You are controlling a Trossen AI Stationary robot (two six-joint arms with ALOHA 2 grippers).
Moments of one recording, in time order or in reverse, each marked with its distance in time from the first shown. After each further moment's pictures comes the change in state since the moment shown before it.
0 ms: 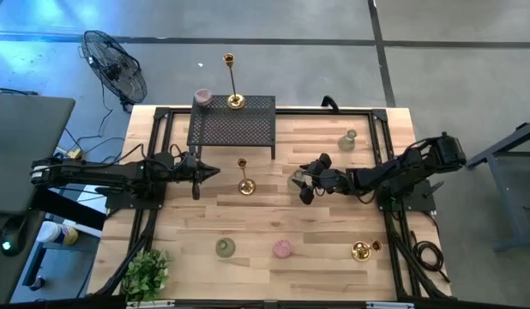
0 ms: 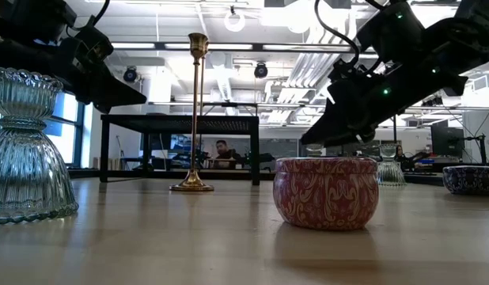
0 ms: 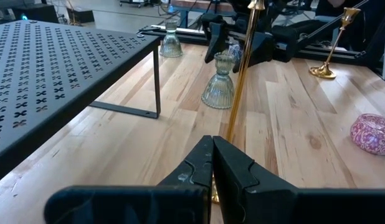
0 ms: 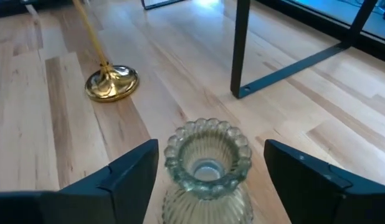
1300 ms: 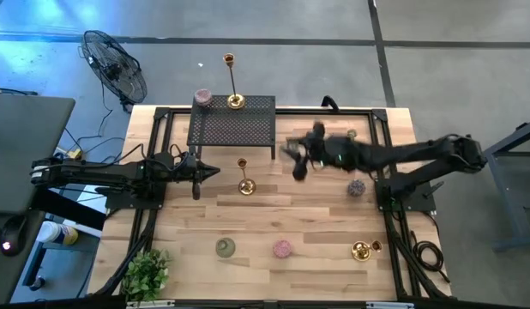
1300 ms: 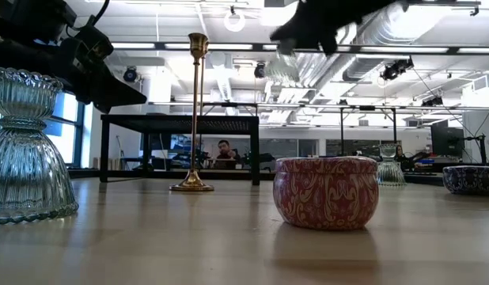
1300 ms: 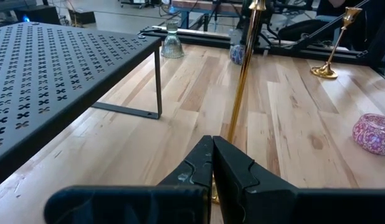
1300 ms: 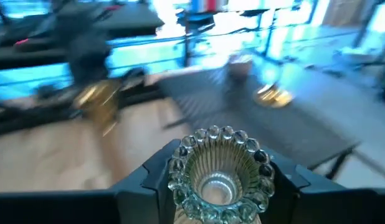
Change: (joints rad) left arm 0.000 0.000 0.000 0.002 -0.005 0.008; right arm -0.123 -0.204 0.481 -0.420 -0.099 -0.240
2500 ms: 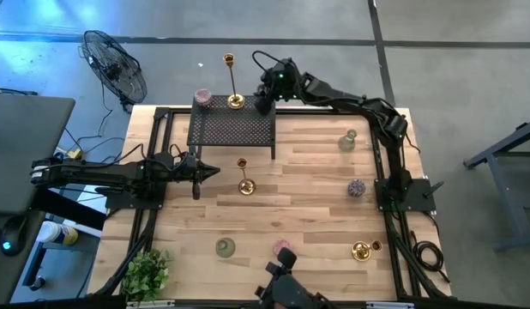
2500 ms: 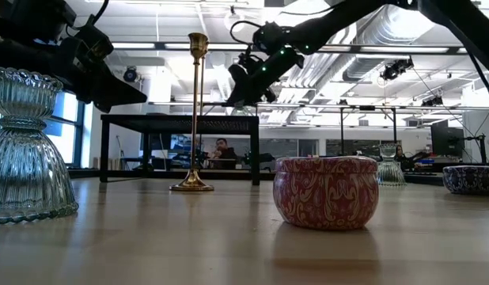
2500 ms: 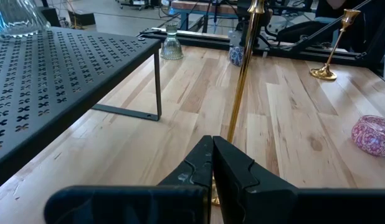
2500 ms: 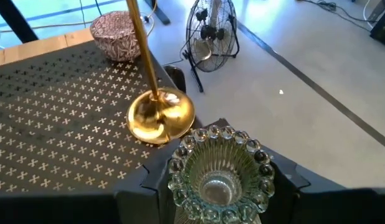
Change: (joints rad) left arm 0.000 0.000 0.000 0.006 0.002 0.000; right arm -0.533 0.753 0.869 -0.362 -0.446 -0.134
